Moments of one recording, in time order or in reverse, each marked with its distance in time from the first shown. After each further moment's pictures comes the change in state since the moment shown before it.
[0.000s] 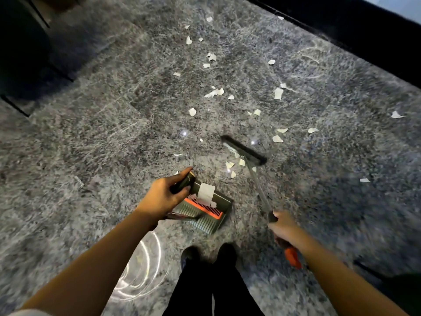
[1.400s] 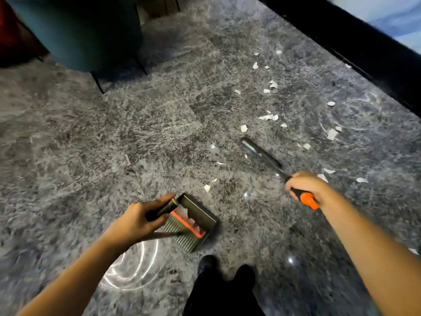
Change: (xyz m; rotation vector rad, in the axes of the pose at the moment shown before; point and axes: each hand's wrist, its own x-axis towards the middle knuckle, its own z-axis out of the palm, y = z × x) left_hand -0.168 -0.093 -0.156 0.155 0.181 -0.019; right_hand -0.026 -0.208 0.043 -0.199 0.085 -0.221
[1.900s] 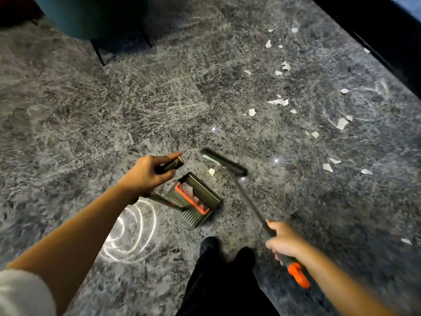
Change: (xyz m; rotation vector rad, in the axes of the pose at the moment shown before) left_hand 0.055 -0.034 -0.040 -0.005 0.080 0.062; right_hand -0.083 0.052 0.138 -0.265 -0.274 0.039
